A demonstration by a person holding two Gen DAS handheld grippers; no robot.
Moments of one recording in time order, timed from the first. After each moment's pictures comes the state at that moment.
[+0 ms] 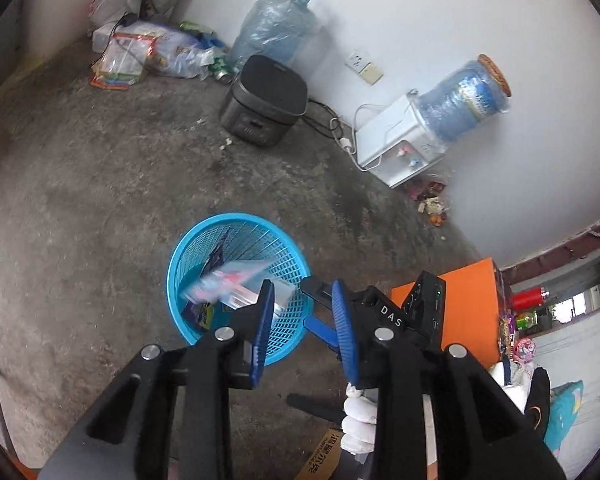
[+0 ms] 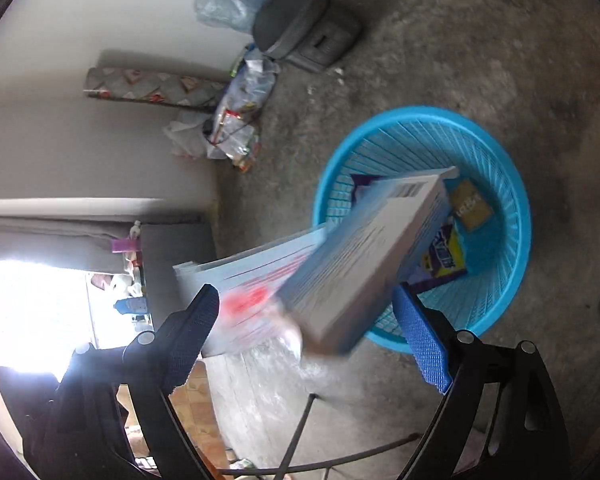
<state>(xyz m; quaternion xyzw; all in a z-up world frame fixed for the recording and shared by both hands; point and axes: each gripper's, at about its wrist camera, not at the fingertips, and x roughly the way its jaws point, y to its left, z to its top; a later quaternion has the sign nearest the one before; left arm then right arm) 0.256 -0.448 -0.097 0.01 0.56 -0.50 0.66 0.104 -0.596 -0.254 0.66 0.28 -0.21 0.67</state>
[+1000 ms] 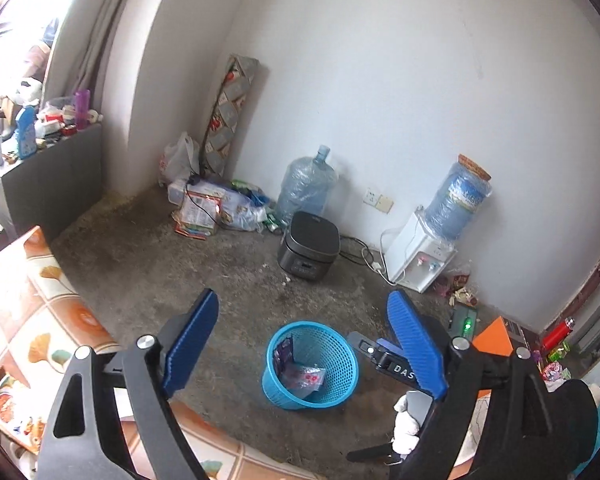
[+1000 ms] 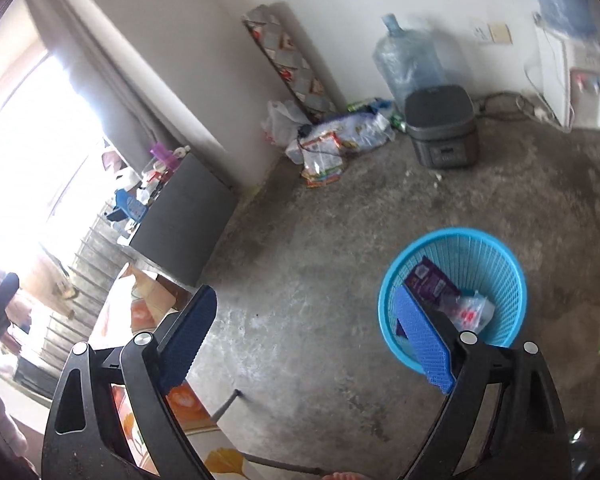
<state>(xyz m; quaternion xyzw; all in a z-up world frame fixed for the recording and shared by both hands) 0.209 -0.211 0.100 -0.03 0.32 -0.45 0.83 0.120 -0.446 -0.051 0.30 0.26 -0.18 0.90</state>
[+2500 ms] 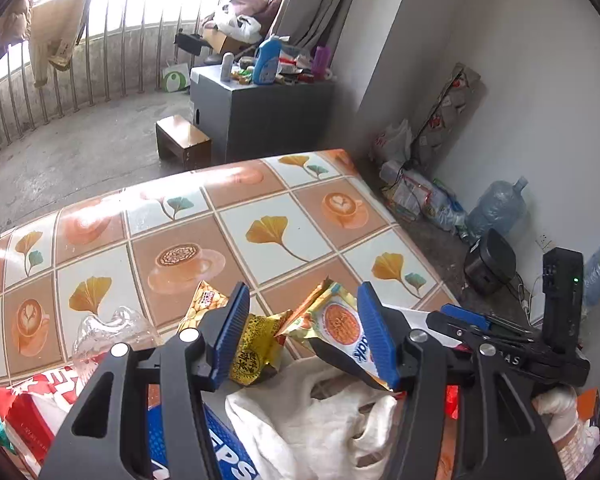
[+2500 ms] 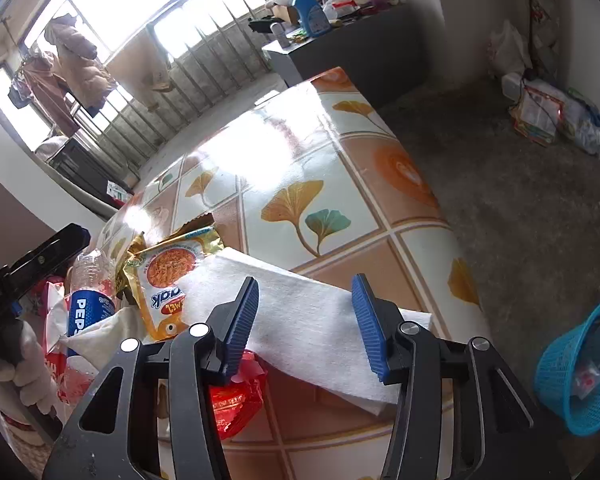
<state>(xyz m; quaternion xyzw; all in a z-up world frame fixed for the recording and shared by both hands) 0.298 0.061 -0.001 -0.06 0.42 -0.14 0.89 0.300 -0.194 -0.071 0.15 0.46 0.13 0.86</state>
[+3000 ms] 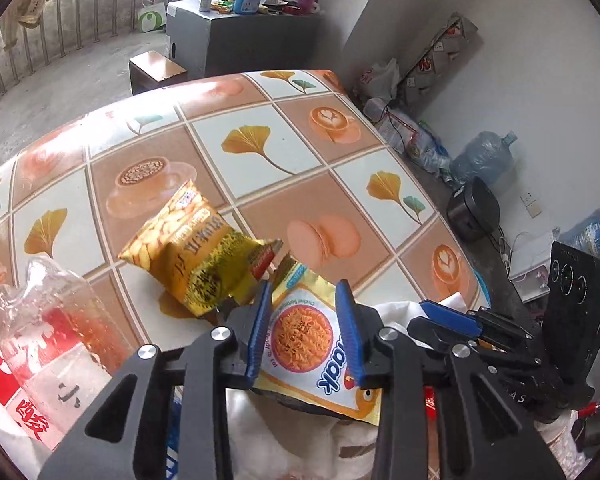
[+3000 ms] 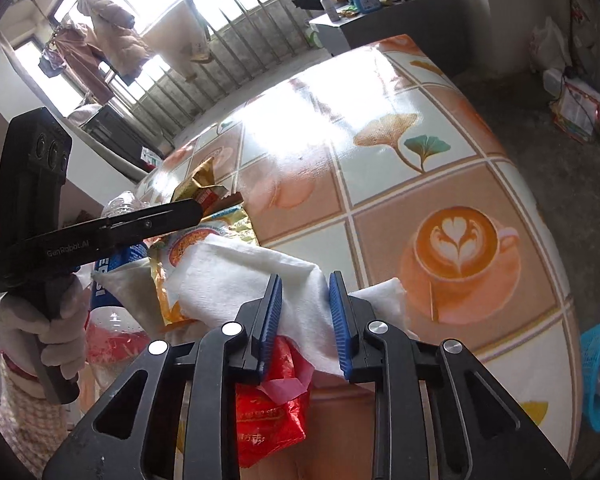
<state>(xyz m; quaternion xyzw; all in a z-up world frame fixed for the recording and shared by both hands) 0.285 0.057 -0.039 -0.06 0.52 -0.20 0.83 0.255 -0.151 -0.074 0.15 0.48 0.19 0.84</state>
